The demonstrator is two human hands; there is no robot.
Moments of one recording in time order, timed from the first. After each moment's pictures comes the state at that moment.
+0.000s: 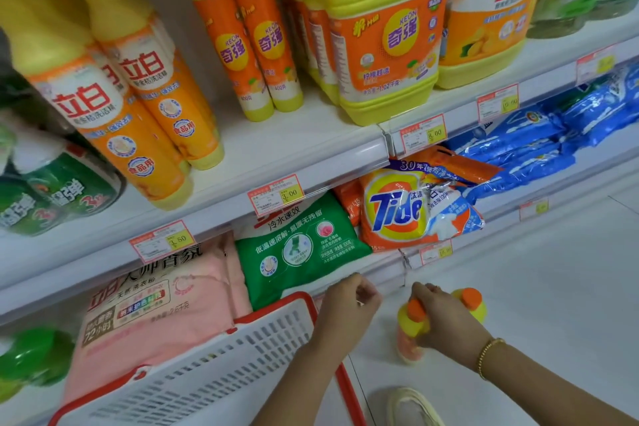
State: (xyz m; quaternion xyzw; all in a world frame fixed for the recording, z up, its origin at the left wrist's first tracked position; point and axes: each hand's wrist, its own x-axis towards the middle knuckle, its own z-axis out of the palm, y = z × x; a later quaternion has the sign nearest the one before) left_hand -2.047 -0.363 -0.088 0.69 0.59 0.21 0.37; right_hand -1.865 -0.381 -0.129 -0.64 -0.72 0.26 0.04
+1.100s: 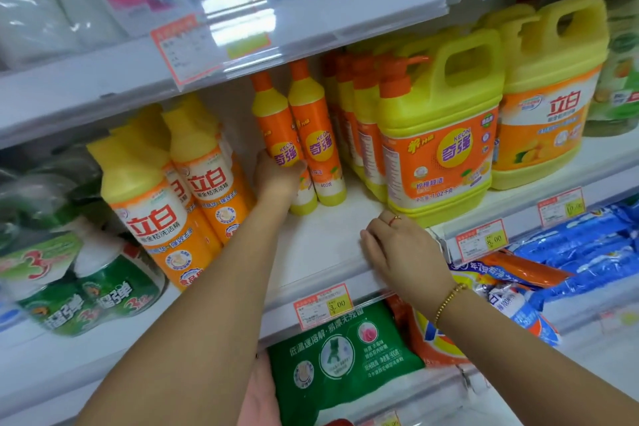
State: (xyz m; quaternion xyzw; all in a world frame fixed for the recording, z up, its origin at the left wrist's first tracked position) left_hand -2.125 -0.111 0.133 0.52 0.65 0.50 0.23; right_hand -1.954 -0.222 0.053 -0.55 -0.74 -0.09 0.37
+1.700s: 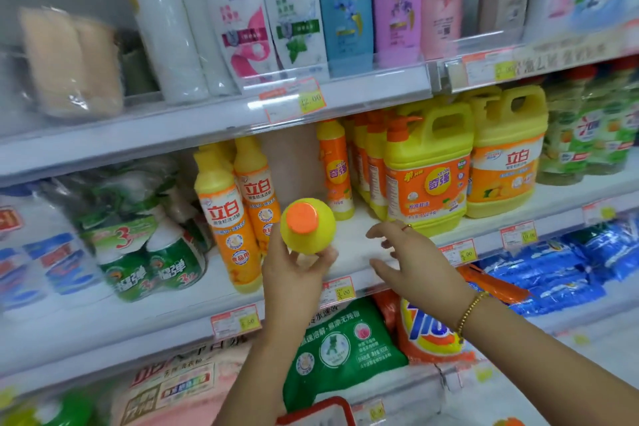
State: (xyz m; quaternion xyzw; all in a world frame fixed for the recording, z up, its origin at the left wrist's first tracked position) left_hand -2.122 -0.323 0.116 0.56 0.51 0.62 0.20; right_hand -1.945 -0.317 0.123 -0.51 -0.78 0.11 0.34
